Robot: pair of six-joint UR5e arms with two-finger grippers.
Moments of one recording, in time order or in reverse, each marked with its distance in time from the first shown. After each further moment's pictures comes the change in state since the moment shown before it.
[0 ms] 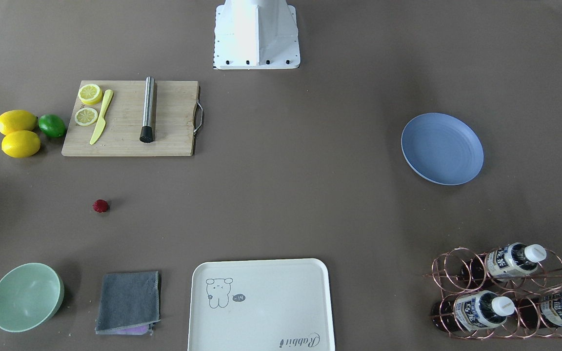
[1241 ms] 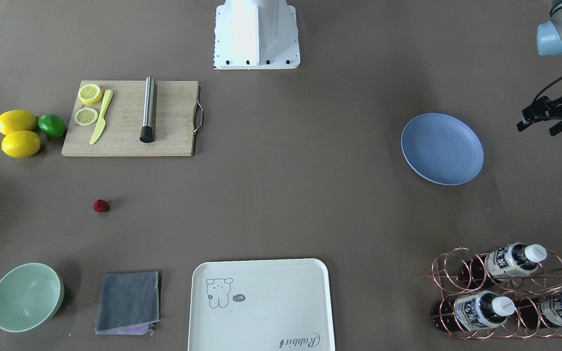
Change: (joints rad) left arm 0.357 -0.014 0.056 -0.494 0.065 -0.552; right arm 0.000 -0.052 0.077 0.011 0.060 -0.008
